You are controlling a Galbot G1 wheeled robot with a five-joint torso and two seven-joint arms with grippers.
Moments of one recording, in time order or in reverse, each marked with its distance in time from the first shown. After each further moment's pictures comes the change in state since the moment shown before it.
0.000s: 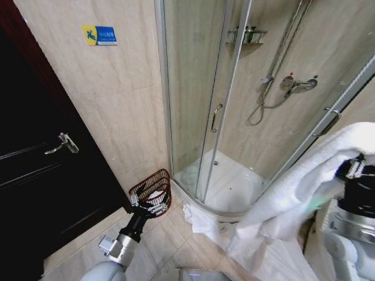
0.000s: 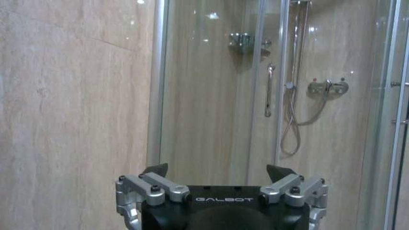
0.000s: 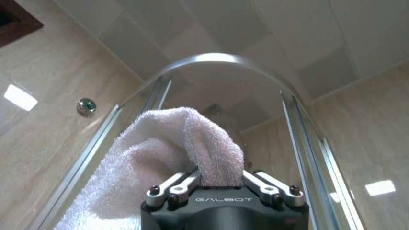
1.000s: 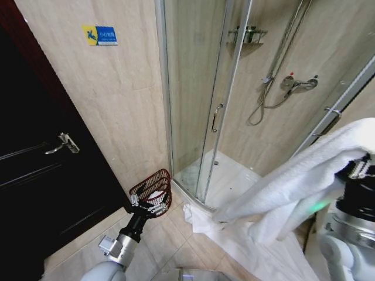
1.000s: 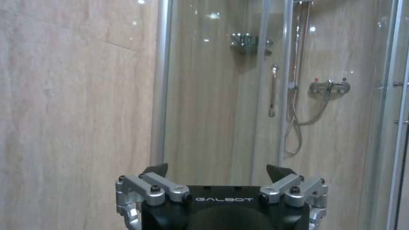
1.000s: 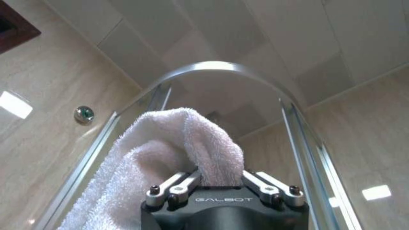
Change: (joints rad) left arm 0.000 0.000 0.000 0.000 0.000 0.000 0.000; right arm -0.004 0.007 -0.007 0.044 -0.019 -0.002 0.042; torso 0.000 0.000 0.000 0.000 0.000
